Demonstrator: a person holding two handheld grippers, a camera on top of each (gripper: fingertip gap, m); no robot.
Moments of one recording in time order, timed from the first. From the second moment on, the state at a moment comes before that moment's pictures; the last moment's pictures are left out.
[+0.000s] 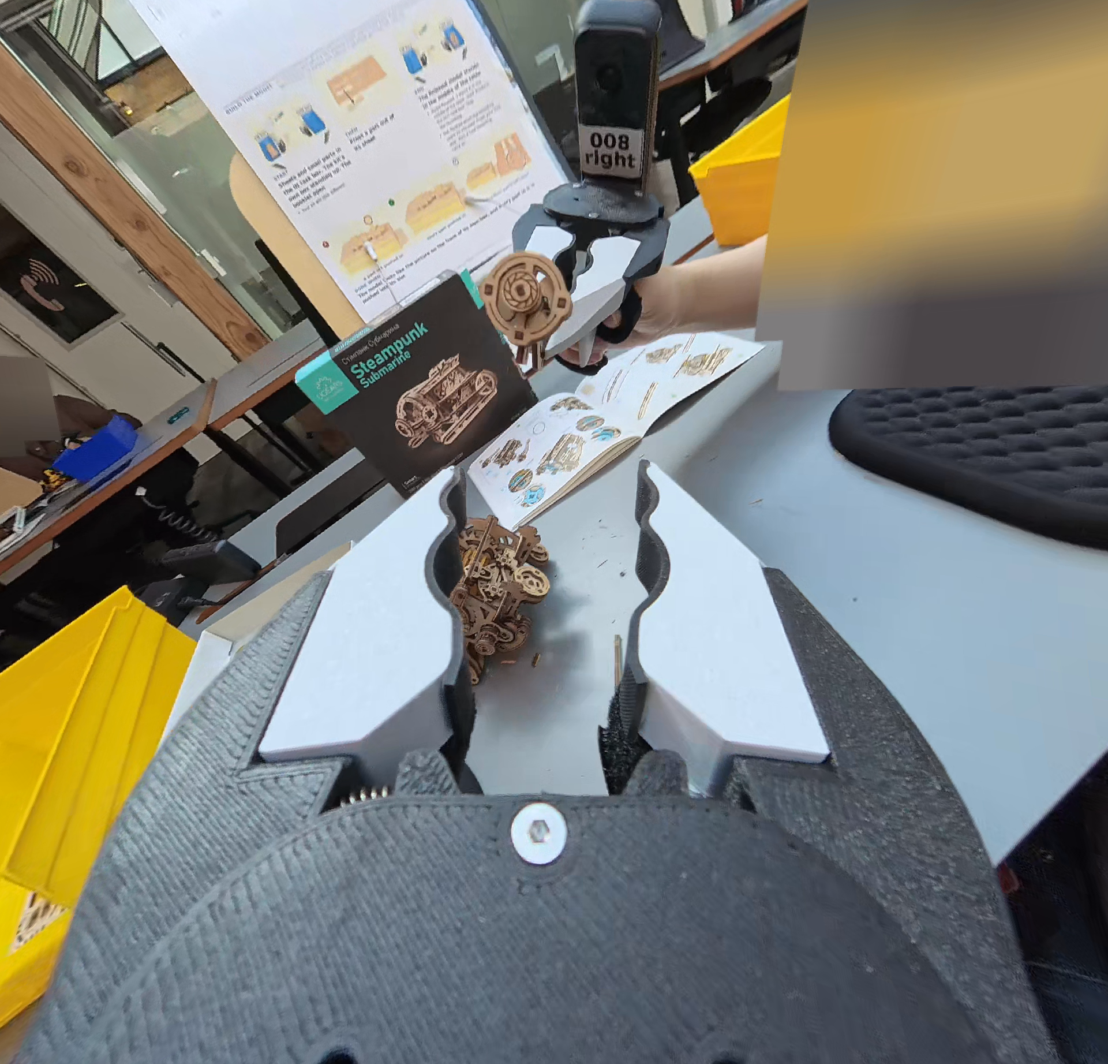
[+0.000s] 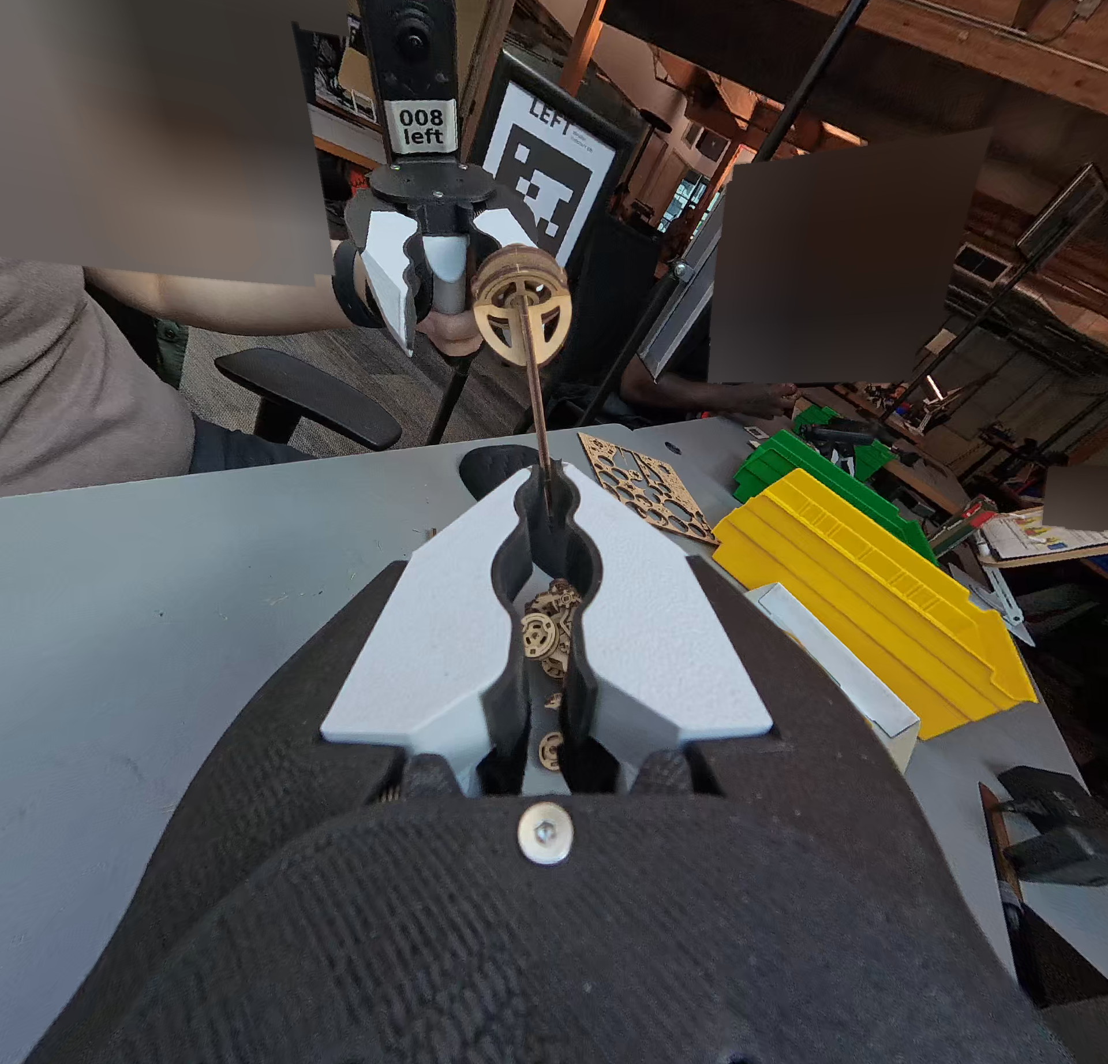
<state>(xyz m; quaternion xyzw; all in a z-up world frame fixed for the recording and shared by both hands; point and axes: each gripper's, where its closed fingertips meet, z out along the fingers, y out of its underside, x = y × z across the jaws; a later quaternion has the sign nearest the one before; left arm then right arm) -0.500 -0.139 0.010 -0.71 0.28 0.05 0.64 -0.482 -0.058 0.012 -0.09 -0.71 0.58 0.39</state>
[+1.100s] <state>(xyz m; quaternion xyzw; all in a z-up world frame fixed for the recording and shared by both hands) -0.467 -0.176 0.065 -0.68 0.28 0.13 0.66 -0.472 -0.078 0.051 -0.10 -0.71 0.53 0.46</state>
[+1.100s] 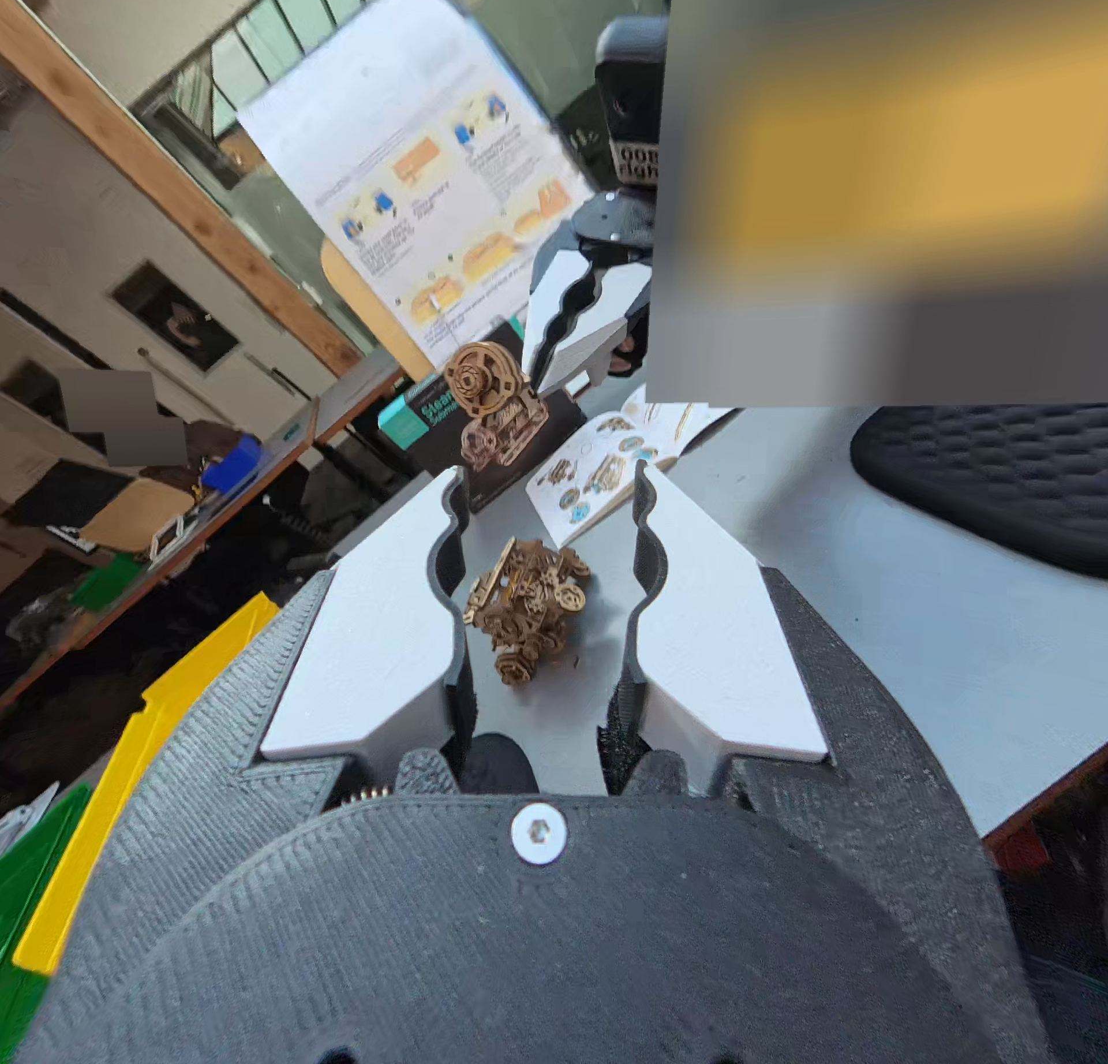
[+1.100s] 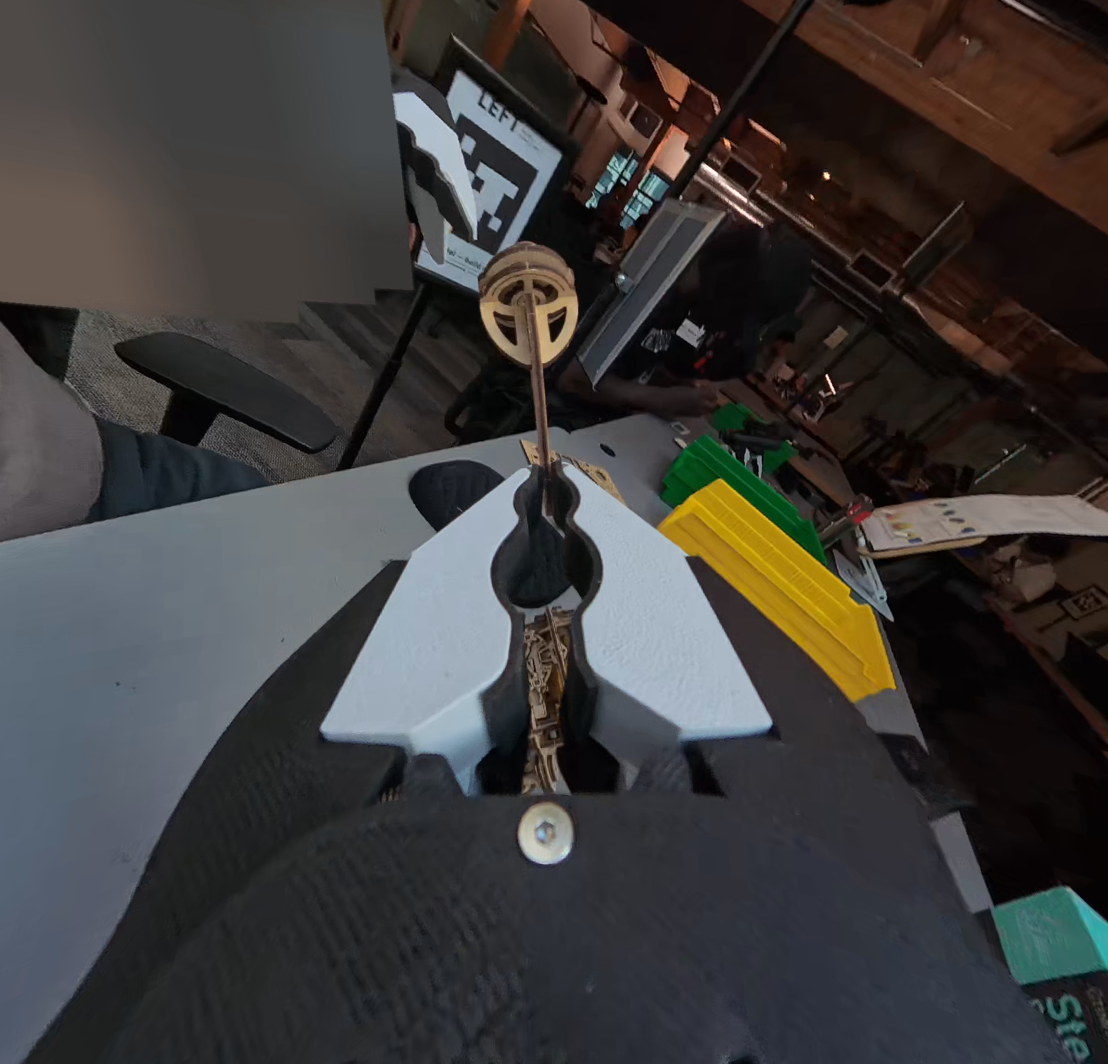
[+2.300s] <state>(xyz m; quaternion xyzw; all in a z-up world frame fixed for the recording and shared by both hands) -0.558 -0.069 -0.071 -0.81 0.30 0.12 0.49 -0.541 -0.026 -0.089 -0.21 -0.83 0.36 0.39</state>
